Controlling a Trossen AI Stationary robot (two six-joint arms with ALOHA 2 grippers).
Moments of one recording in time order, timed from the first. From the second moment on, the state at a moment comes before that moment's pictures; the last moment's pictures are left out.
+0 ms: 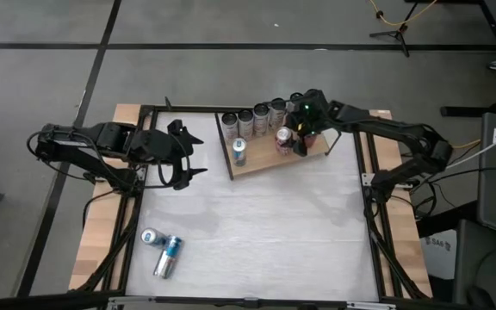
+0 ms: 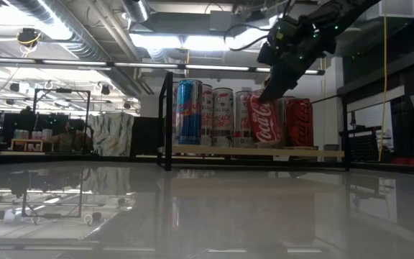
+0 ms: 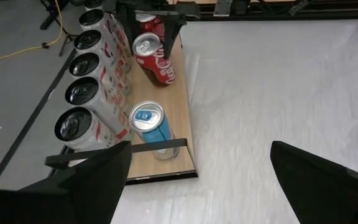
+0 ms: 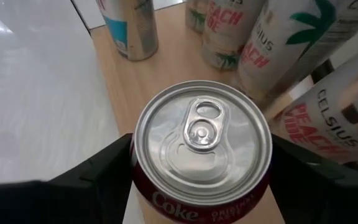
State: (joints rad) left arm -0.14 1.11 1.35 -0.93 -0.38 -0.13; right arm -0.56 1.46 1.06 -0.44 -0.37 -0.40
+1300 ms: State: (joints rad) left arm -0.14 1.11 1.35 -0.93 -0.38 -0.13; right arm -0.56 1.46 1.06 -0.48 -0.28 -0.43
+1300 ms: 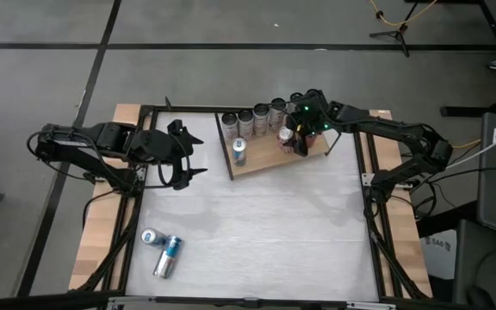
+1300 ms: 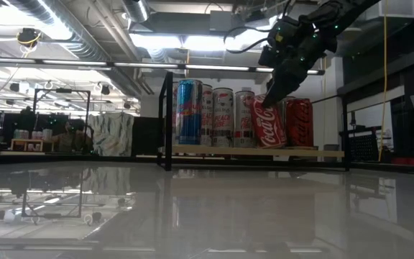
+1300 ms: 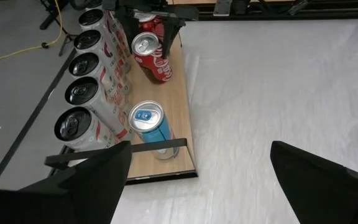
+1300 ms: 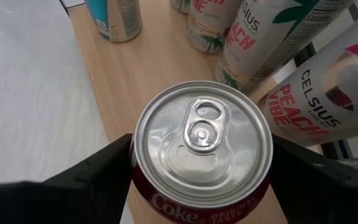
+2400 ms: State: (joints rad) left arm -0.14 1.11 1.35 -0.93 -0.38 -0.13; right arm -0.56 1.46 1.06 -0.48 -0.25 -0.40
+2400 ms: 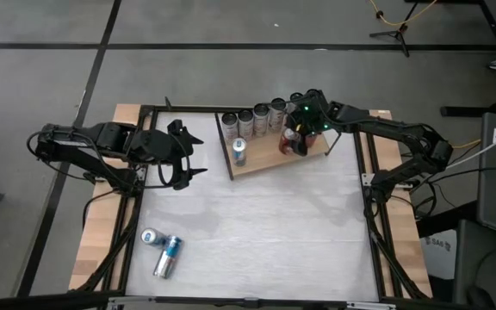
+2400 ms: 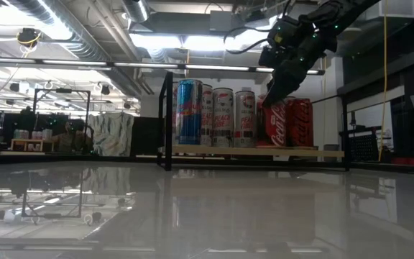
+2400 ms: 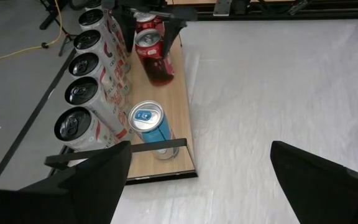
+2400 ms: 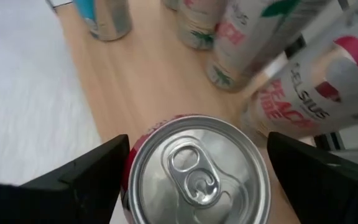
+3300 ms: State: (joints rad) left arm -0.14 1.11 1.35 -0.93 -0.38 -0.13; right arm -0.42 1.46 1.06 -0.50 0.07 -0.06
